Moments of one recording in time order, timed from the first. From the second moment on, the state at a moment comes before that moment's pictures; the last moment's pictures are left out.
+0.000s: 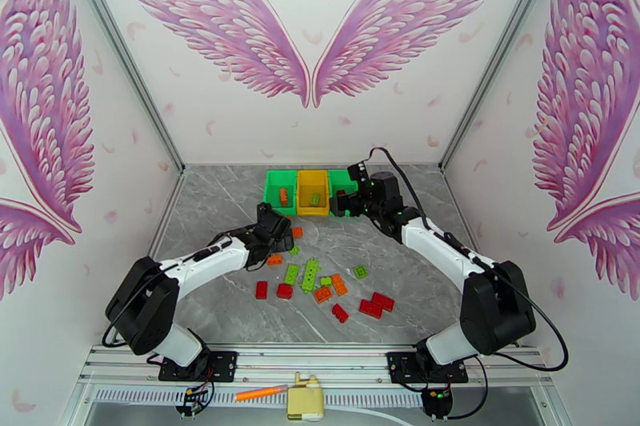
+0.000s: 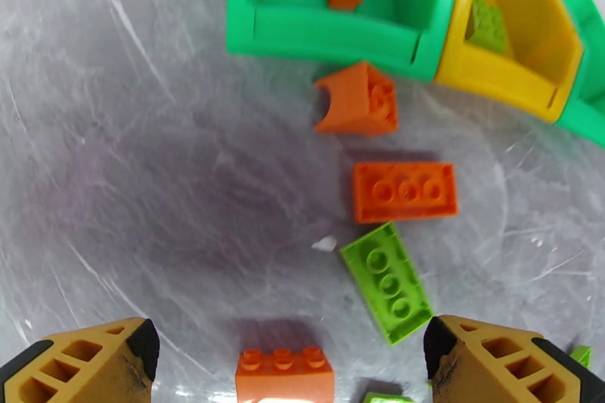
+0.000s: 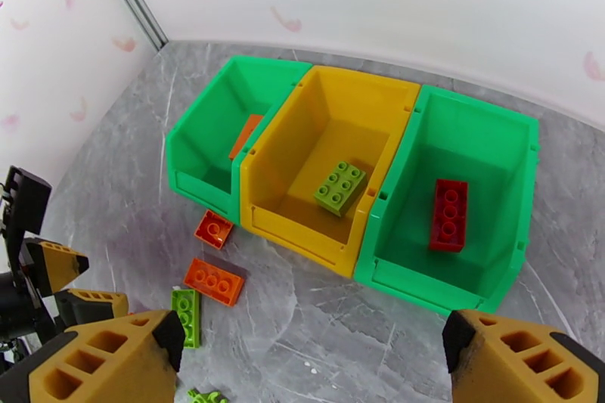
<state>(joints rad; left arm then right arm) -0.66 1.59 0.97 -0.45 -0.36 -0.72 0.34 1.53 1.10 -0.11 -0.25 0.11</state>
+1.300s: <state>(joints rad) -0.68 1.67 0.99 -0.46 -0.33 -0.71 0.36 1.54 1.07 -0.09 -0.27 0.11</state>
